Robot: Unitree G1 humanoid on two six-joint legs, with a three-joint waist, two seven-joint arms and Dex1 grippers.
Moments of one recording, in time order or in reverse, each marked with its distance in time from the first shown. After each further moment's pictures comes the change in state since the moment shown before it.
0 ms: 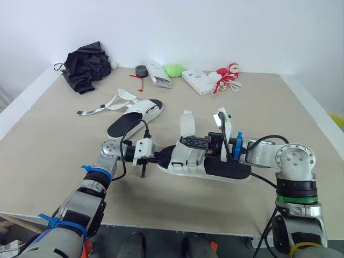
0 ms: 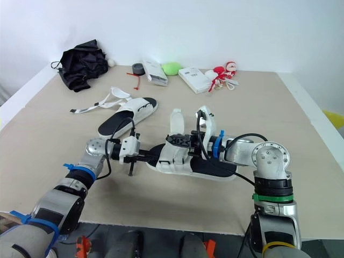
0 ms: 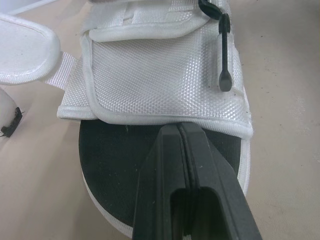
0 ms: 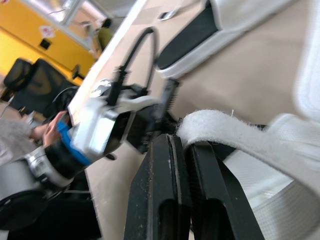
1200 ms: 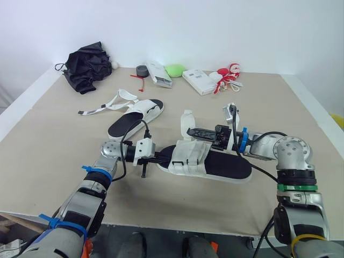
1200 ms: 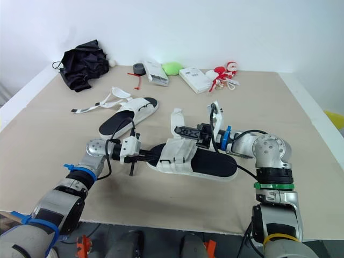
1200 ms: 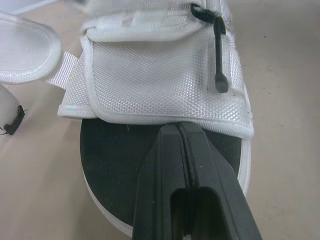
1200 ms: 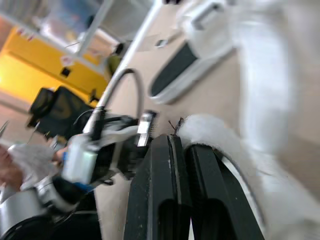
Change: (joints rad) left arm 0.005 -0.004 0.000 0.000 0.000 0.000 0.014; right arm -0.083 -0.038 0.002 0.245 -0.238 -0.083 0.358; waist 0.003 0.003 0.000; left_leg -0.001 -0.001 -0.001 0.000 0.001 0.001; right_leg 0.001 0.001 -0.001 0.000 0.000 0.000
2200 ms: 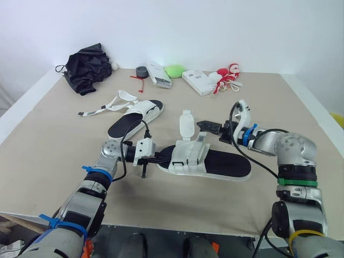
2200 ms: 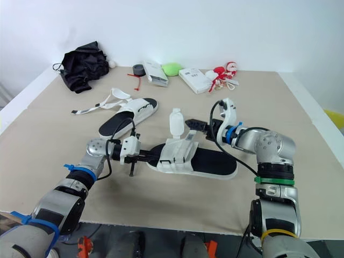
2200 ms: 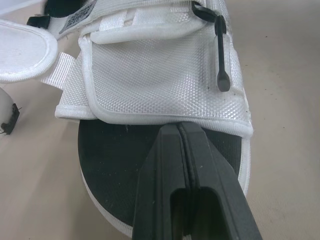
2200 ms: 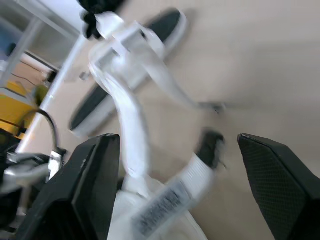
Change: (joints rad) left arm 0.001 -0.002 0.002 -0.002 0.004 0.015 -0.002; right arm -0.074 0.004 -0.080 0.064 -0.247 -0.086 -0.017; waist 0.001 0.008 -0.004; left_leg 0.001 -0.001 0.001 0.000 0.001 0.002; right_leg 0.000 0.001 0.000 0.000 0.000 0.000
